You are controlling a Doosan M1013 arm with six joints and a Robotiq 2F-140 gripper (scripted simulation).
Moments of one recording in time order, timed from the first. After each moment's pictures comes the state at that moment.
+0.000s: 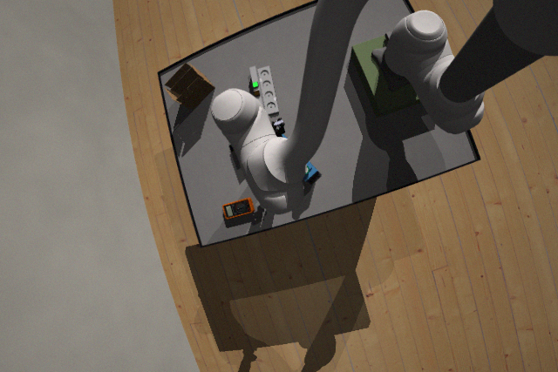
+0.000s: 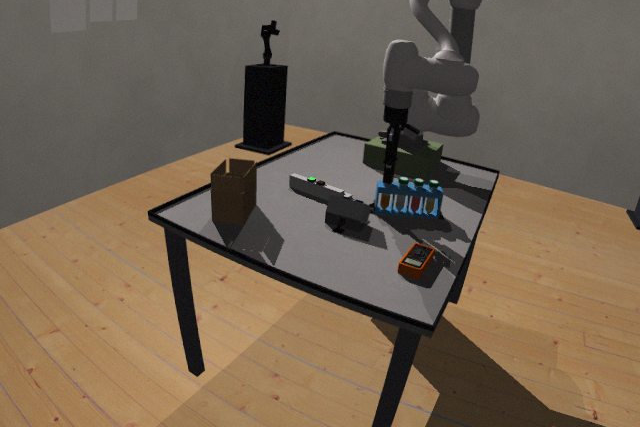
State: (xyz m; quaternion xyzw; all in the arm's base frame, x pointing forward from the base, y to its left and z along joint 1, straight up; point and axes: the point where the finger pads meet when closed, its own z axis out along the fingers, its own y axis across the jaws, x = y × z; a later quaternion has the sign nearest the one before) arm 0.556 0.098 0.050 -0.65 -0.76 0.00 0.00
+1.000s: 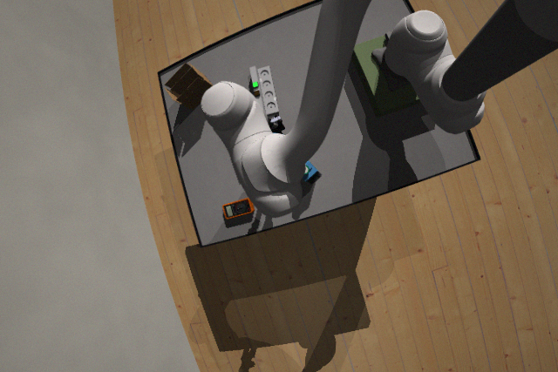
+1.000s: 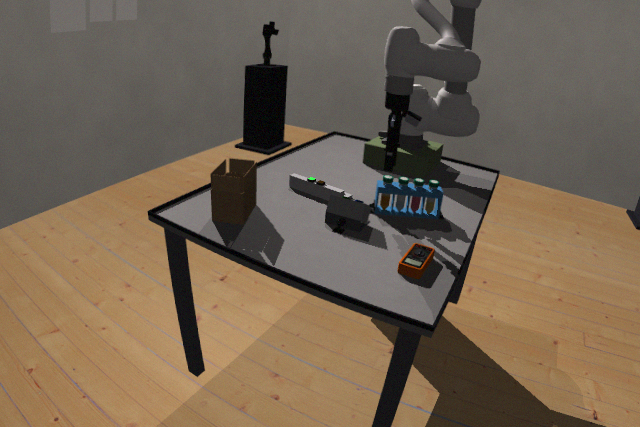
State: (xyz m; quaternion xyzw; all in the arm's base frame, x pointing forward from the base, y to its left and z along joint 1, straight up) arm 0.556 0.098 0.093 -0.66 -0.76 0.00 0.00
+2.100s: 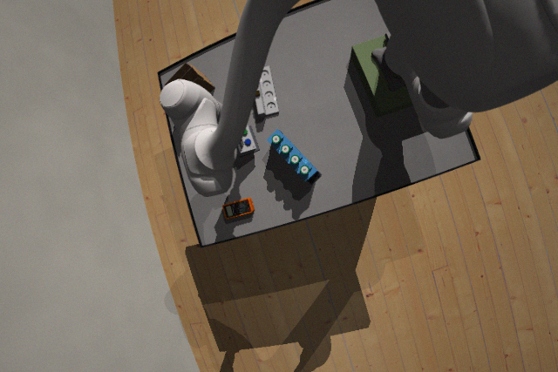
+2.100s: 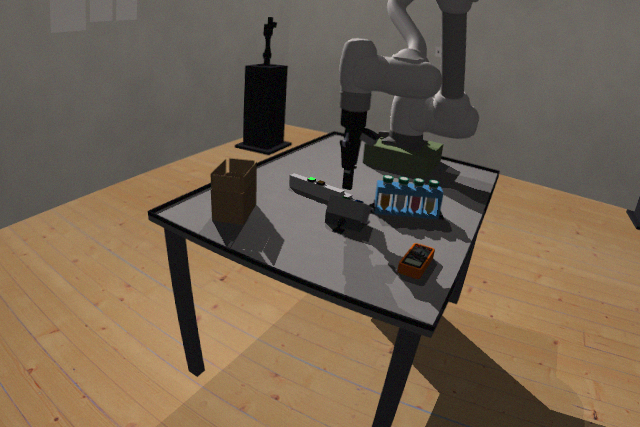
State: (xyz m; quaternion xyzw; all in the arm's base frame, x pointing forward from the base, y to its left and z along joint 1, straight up) arm 0.676 0.006 0.041 -0.70 -0.71 0.00 0.00
